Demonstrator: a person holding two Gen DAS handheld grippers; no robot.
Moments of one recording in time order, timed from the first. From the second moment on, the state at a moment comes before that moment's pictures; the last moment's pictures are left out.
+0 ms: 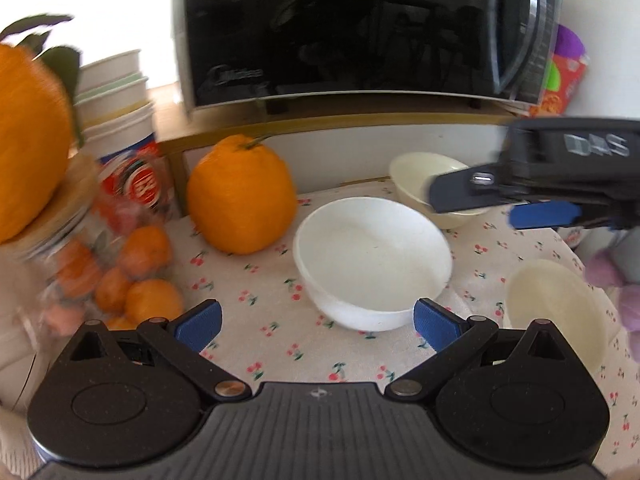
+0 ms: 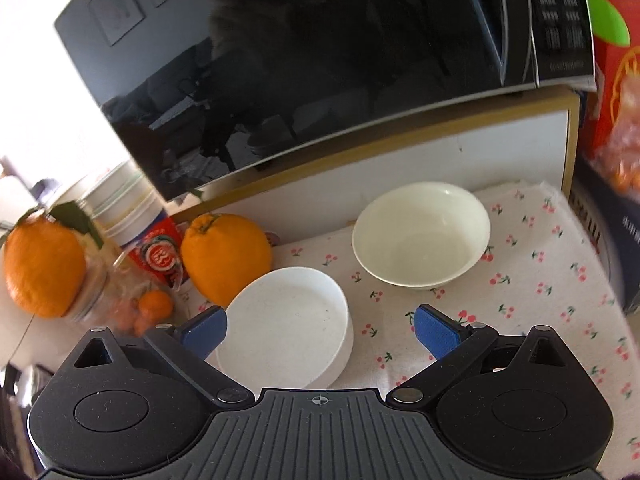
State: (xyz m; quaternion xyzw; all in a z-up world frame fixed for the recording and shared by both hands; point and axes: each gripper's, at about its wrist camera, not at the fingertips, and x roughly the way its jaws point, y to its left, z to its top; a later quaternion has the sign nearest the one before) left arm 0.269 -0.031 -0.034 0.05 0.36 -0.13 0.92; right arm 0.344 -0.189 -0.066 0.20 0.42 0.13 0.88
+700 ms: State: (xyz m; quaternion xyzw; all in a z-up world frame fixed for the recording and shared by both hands) left arm 0.281 -0.049 -0.050 0.05 0.37 -0.17 0.91; right arm 0.361 -0.177 -0.103 0.24 0.44 0.11 0.86
